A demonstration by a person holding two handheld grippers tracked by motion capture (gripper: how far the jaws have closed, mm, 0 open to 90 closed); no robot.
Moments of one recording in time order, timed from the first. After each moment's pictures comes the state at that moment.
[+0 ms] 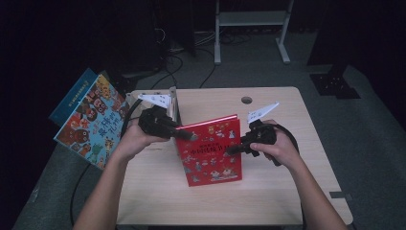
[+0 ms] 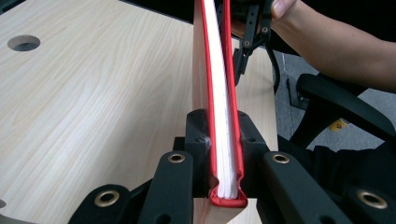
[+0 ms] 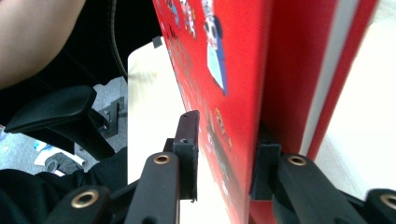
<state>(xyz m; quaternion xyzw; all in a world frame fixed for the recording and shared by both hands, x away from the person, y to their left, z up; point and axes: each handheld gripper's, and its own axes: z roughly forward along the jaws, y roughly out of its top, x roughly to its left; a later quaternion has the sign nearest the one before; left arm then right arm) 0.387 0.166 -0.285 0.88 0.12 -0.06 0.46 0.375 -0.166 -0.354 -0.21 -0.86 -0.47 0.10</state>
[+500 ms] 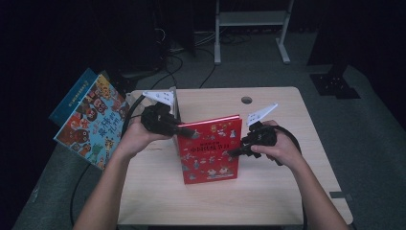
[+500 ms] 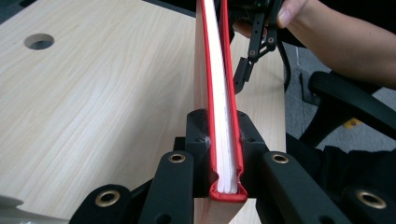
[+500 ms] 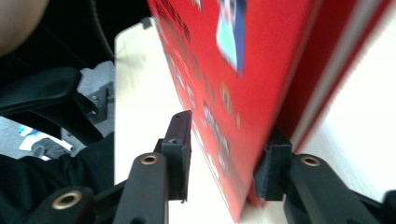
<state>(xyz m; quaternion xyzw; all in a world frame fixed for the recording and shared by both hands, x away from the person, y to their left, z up) 0.385 0.158 -0.273 0.89 0.13 -0.04 0.44 0.376 -0.170 -0.358 -0.20 -0.87 -0.44 0.08</state>
